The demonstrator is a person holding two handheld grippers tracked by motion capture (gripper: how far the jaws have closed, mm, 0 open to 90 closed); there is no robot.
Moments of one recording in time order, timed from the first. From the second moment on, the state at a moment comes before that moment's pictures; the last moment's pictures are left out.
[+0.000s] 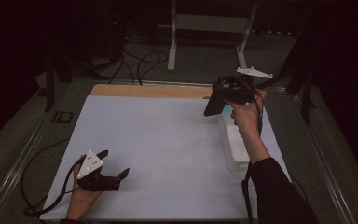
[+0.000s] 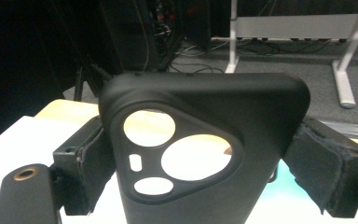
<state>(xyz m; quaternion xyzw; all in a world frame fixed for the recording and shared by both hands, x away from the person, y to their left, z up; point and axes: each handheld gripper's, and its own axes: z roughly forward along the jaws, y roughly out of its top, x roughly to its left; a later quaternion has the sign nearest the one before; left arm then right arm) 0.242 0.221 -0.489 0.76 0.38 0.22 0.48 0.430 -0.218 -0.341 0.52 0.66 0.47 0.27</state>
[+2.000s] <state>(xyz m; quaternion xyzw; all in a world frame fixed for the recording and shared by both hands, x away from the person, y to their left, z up) 0.242 0.221 -0.488 0.76 0.38 0.22 0.48 0.456 -0.254 -0.351 0.56 0.65 0.38 0.34</state>
